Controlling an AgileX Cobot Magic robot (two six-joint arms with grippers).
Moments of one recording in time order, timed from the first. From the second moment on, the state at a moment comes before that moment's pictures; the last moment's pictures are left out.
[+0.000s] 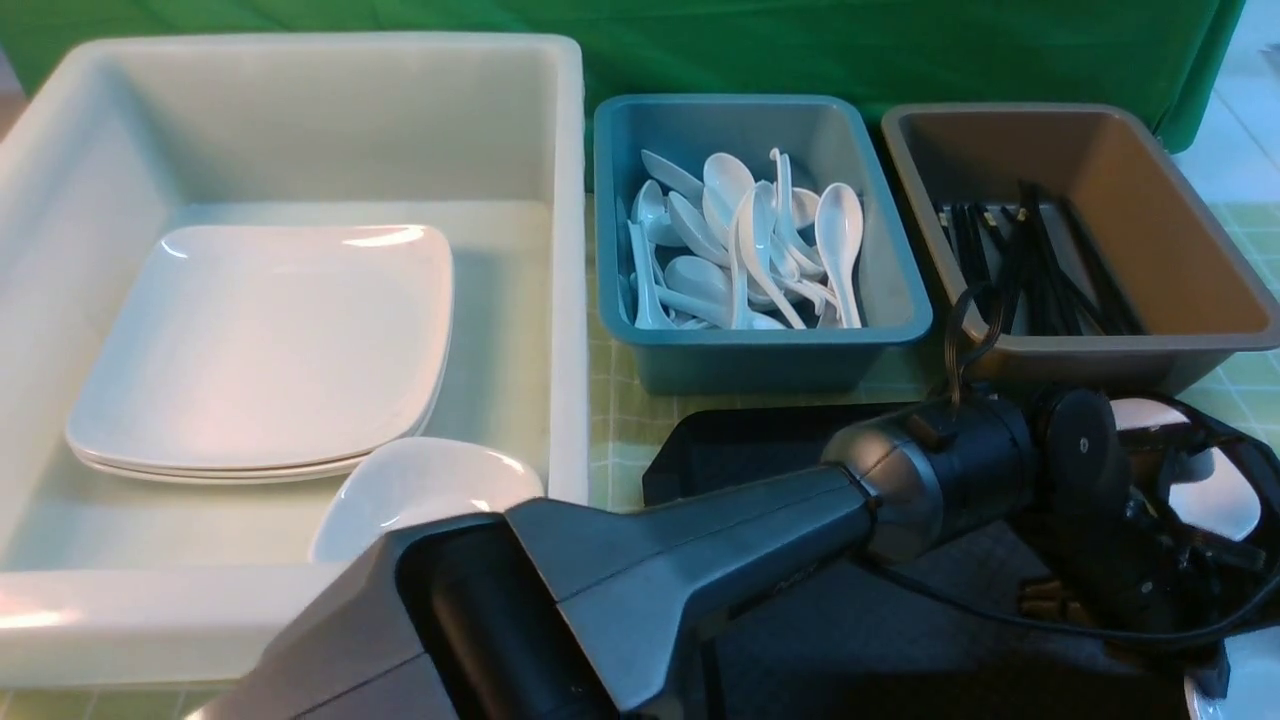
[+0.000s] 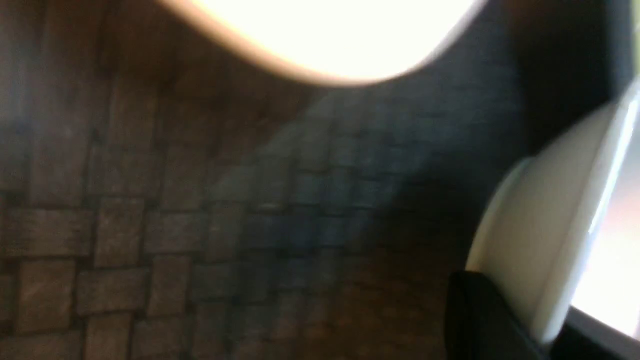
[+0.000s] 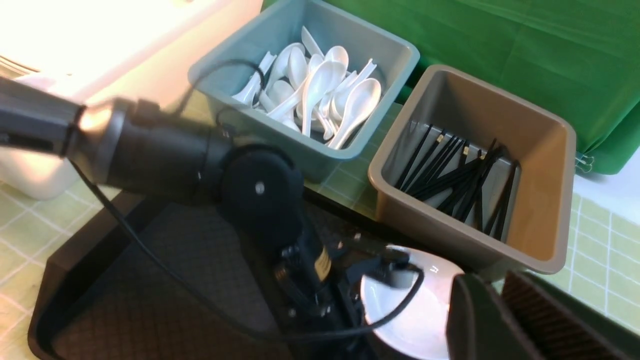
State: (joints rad) right arm 0.98 0.40 -0.98 -0.54 1.16 0.30; left arm -1.00 2.55 -2.30 -0.61 0.82 -0.23
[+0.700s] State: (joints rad) right arm 0.98 0.40 -0.96 -0.54 1.14 0.30; left arm -0.29 1.71 -2.02 -0.26 1.21 -0.01
